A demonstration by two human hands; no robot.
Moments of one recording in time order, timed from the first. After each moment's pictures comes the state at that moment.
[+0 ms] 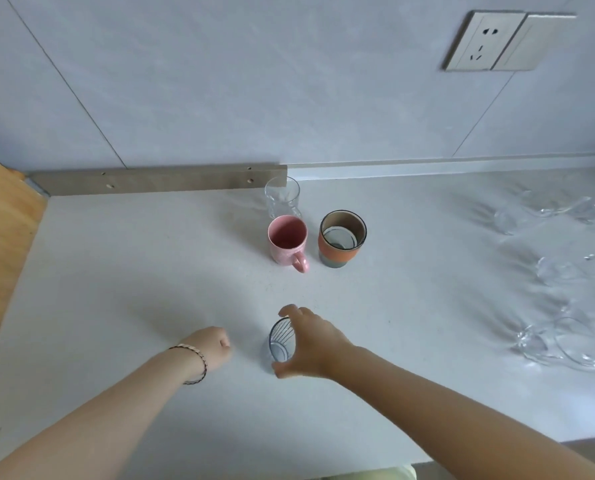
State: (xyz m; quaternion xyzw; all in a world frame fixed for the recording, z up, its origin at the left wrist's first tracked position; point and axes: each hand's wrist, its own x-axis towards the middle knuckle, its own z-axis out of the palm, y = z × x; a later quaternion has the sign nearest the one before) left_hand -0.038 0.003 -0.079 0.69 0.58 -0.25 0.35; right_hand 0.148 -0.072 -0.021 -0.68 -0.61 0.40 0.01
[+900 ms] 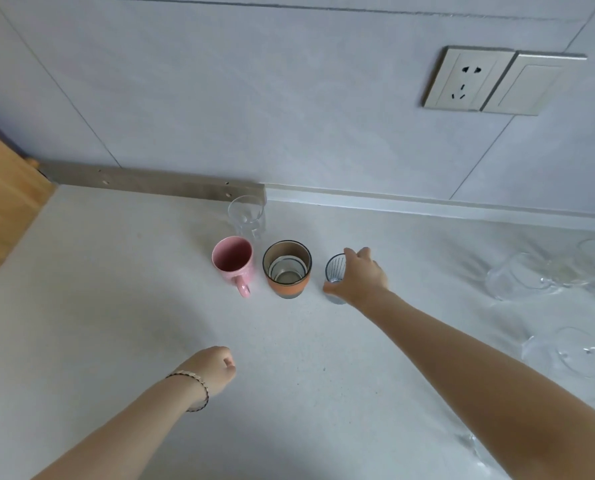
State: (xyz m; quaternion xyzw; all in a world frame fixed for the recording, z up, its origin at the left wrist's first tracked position) left_hand 0.110 -0.045 -0.077 0.63 0.66 -0.17 0.37; right_hand 0.372 0.025 -0.032 -0.77 -0.58 0.26 0.01
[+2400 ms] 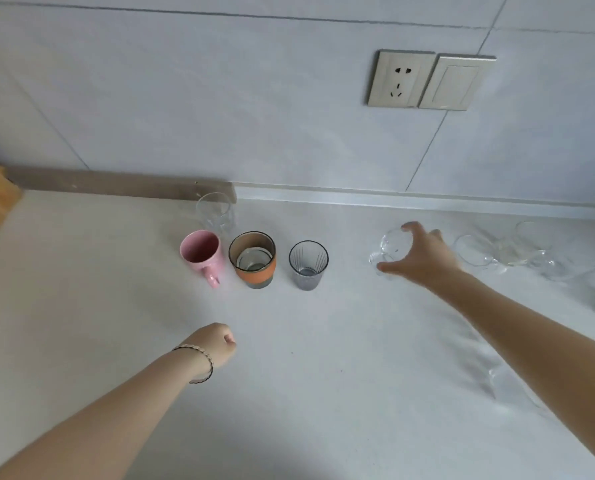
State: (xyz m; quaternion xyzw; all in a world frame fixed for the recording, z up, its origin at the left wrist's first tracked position) left_hand 0.172 -0.050 -0.062 0.63 0.68 -0.14 0.36; right_hand 0.503 -0.039 0.034 -0.84 -0.49 0.22 0.06
